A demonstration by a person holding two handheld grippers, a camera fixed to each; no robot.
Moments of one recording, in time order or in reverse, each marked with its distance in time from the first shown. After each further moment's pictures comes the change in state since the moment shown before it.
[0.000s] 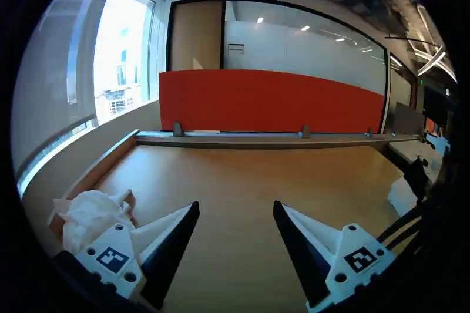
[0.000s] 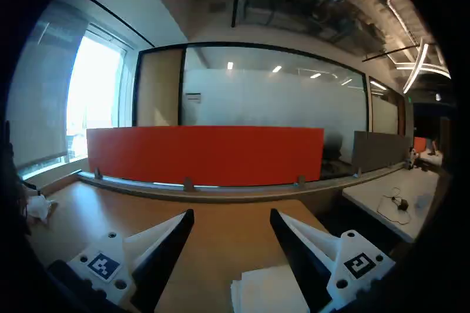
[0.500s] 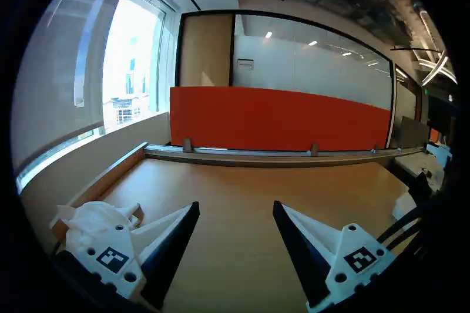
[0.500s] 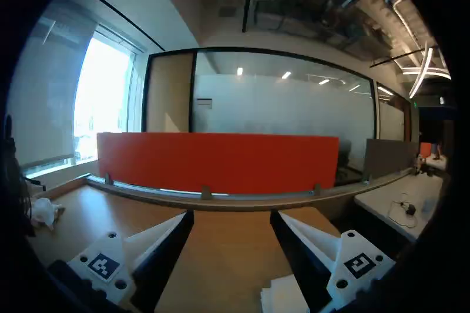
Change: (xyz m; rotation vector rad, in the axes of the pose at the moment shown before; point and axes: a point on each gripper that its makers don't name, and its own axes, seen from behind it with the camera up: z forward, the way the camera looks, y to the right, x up) left arm 0.030 -0.022 0.003 0.035 0.087 -0.030; right arm 0.017 -0.069 0.009 0.041 0.031 -0.008
